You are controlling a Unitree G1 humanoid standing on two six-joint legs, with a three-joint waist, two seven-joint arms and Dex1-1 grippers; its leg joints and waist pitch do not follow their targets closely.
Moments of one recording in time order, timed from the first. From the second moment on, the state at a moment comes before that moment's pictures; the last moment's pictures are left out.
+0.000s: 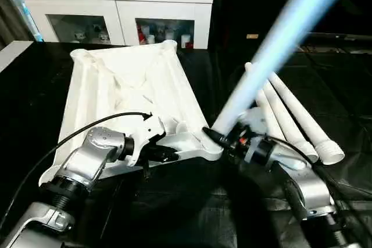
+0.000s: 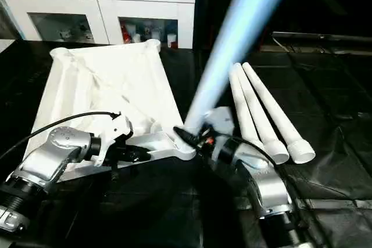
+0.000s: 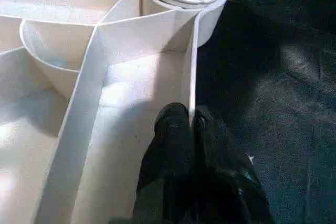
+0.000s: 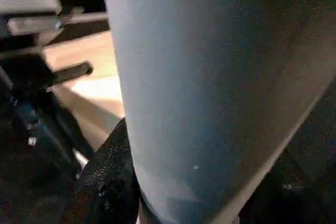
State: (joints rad) left arm -0.48 0.47 -0.32 0.37 -0.09 0.32 -1.13; right arm -0.27 -0.27 0.16 0.21 0.21 0.11 0.77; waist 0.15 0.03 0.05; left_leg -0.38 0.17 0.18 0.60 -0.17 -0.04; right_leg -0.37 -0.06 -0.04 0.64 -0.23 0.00
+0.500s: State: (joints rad) left arm -0.48 0.50 -0.32 0.39 -0.07 0.28 -1.16; right arm -0.39 -0.25 0.17 0.39 0.21 0.07 0.90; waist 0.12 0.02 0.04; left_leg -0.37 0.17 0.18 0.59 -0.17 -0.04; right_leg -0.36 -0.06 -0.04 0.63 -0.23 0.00
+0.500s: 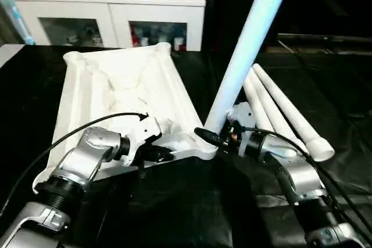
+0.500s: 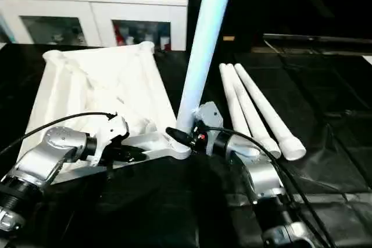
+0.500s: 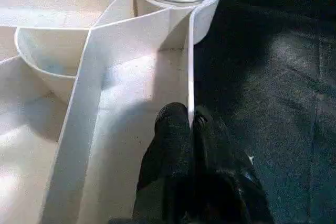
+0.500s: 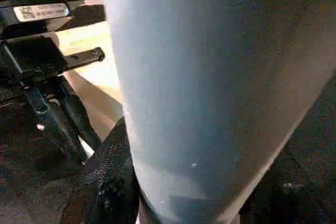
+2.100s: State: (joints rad) left arm -0.26 0.46 -0.20 0.03 -0.05 0.60 -0.95; right arm -0.49 -0.10 0.14 0.59 0.19 0.05 0.77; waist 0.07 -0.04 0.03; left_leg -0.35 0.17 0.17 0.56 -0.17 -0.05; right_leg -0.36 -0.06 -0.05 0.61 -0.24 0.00
